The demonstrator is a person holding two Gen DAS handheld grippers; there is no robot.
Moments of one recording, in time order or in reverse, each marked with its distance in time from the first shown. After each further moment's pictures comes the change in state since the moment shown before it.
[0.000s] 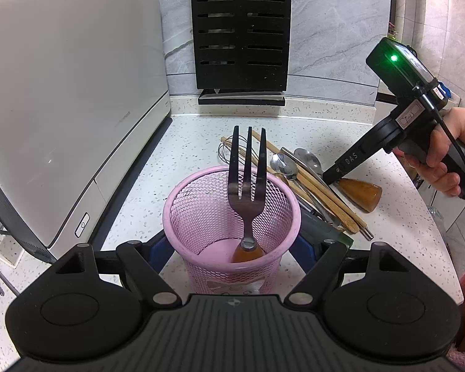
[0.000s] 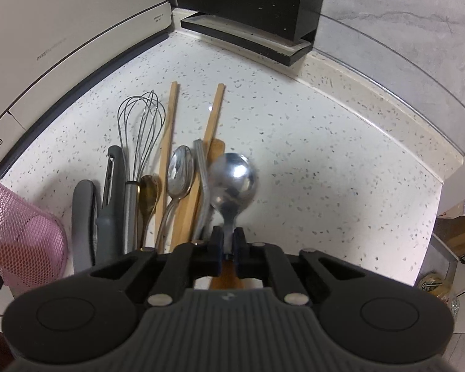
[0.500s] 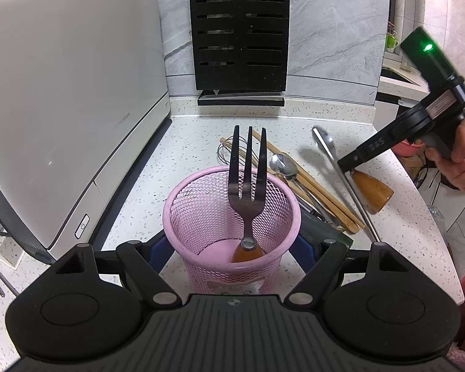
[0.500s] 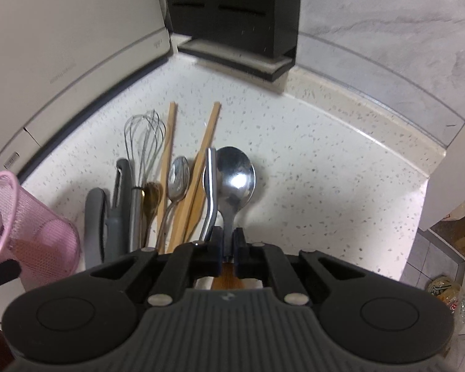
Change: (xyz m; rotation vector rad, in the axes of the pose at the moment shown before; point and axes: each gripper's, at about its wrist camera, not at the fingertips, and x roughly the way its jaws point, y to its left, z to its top) left arm 0.000 -0.001 0.000 0.007 -0.002 0.002; right arm -0.032 -0.015 -0.016 0.037 -0.094 0.037
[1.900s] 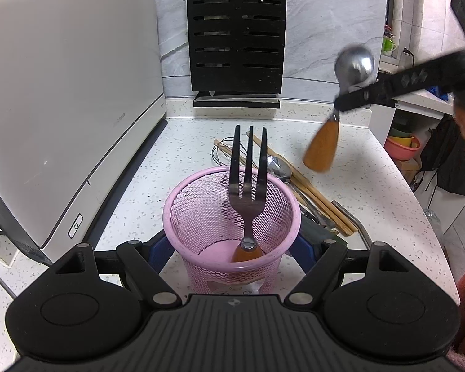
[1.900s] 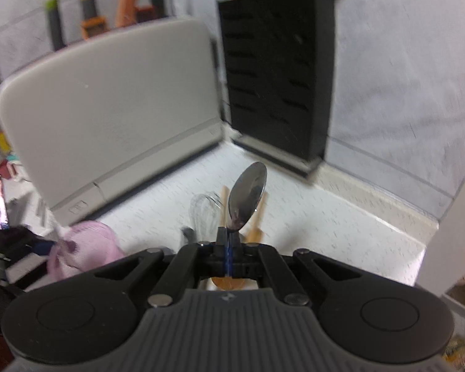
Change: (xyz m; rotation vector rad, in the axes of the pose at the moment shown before) left arm 0.000 -0.003 -0.002 -0.007 -0.011 -0.016; right arm -0.082 0.031 -0.005 -0.092 -0.320 0.116
